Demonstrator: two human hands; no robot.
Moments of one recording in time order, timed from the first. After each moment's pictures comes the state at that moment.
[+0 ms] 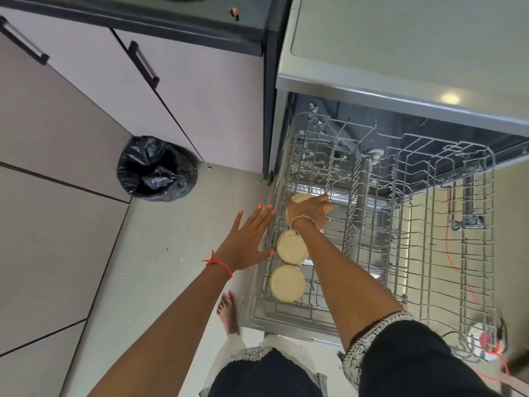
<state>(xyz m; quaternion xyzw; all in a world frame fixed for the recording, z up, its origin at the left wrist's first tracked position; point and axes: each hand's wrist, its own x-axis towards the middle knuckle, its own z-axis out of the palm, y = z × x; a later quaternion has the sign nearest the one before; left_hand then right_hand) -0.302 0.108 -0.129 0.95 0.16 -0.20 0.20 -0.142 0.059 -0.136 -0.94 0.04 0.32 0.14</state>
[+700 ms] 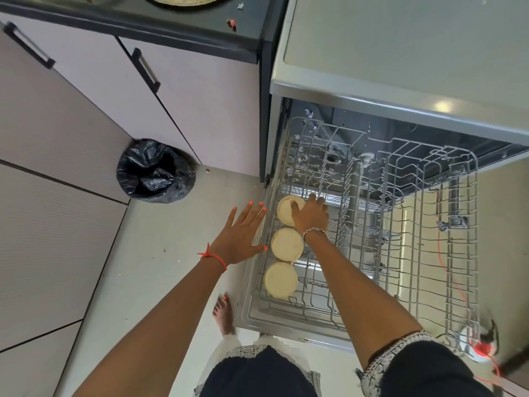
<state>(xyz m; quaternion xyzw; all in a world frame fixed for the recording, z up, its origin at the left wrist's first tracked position) -0.300 0.109 -0.110 0.94 0.17 -0.21 0.18 -0.135 0.022 -0.126 -0.94 -0.18 0.28 0.10</state>
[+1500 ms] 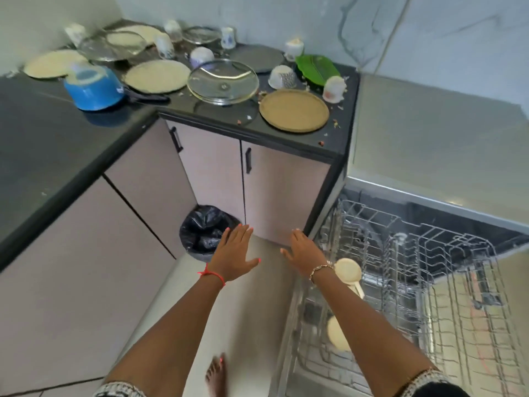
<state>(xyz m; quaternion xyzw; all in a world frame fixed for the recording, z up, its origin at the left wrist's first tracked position) -0.451 0.226 -0.001 0.94 0.31 -0.06 0.14 -0.281 0.122 0.006 -0.80 -0.56 0.21 0.03</state>
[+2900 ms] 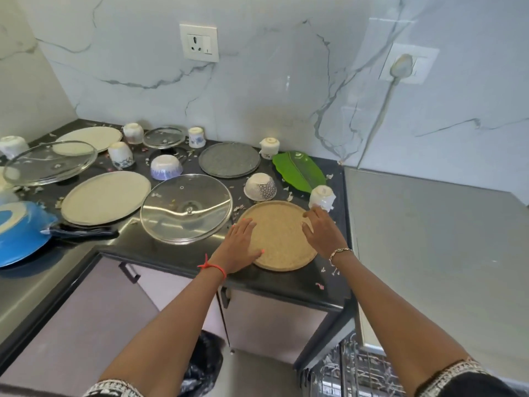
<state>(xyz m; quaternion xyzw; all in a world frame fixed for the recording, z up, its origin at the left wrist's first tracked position) -0.189 0.528 0.088 0.95 0.24 0.06 0.18 -0.008 0.390 0.123 -0.81 -0.55 -0.07 0.17</state>
